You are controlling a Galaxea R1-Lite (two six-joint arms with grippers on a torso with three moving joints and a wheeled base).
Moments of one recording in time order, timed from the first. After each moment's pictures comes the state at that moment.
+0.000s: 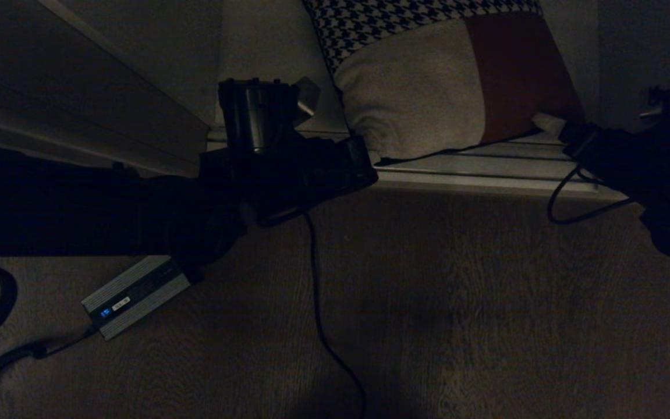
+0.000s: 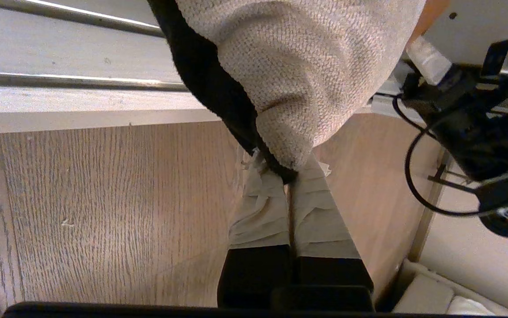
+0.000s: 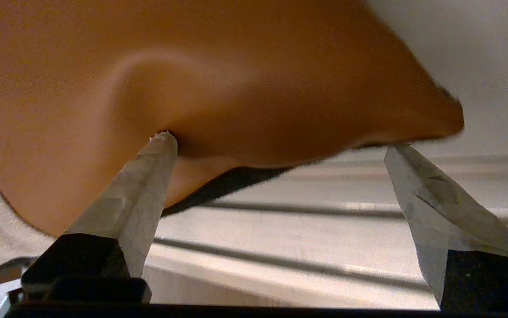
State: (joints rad) left arm -0.63 1.91 -1.42 -0.52 -0.15 -0.44; right arm -0.13 1.99 -1.25 -1.09 0.46 0.56
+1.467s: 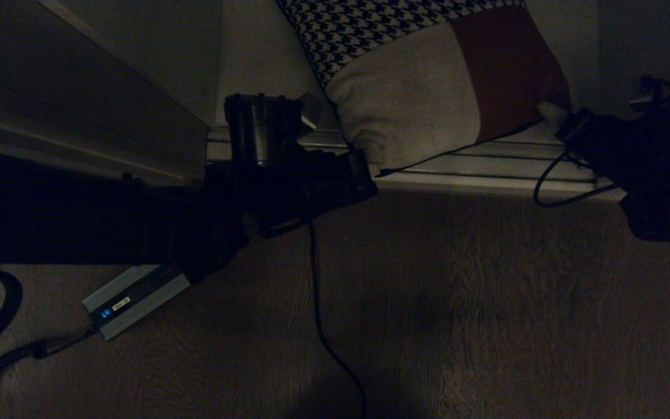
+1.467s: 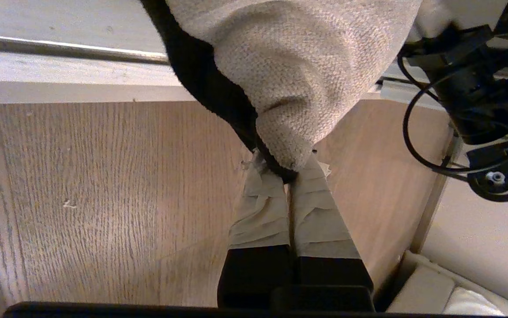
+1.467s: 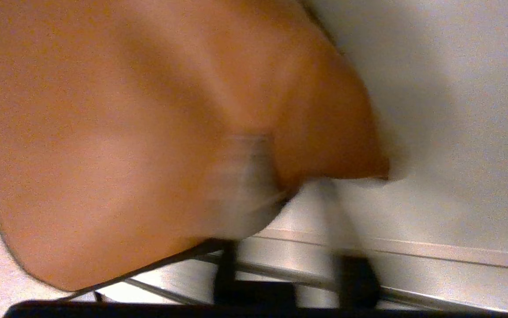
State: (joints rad) left arm -0.63 1.91 -1.37 -0.53 -0.15 -0.44; right arm -0.12 2.10 -1.44 -1.12 0.46 0.61
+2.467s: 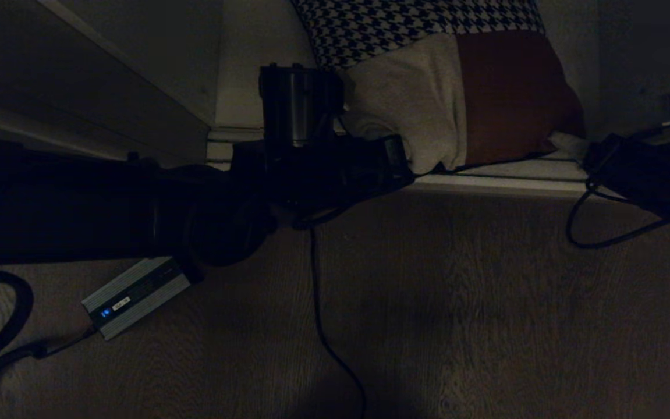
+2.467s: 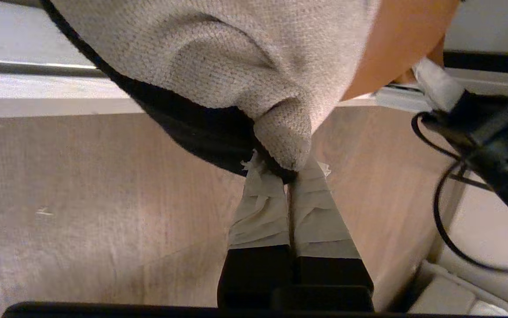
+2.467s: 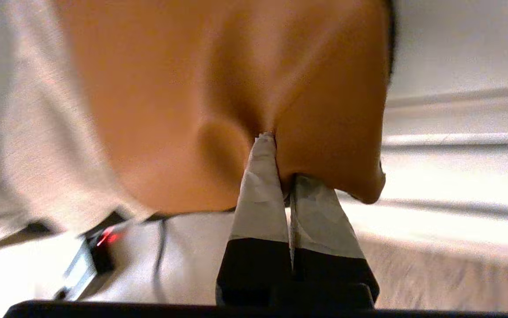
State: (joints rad) left arm -0.76 1.93 -1.52 -0.39 0.01 -0.40; right arm -0.11 1.82 -1.01 -1.11 0.60 0.60
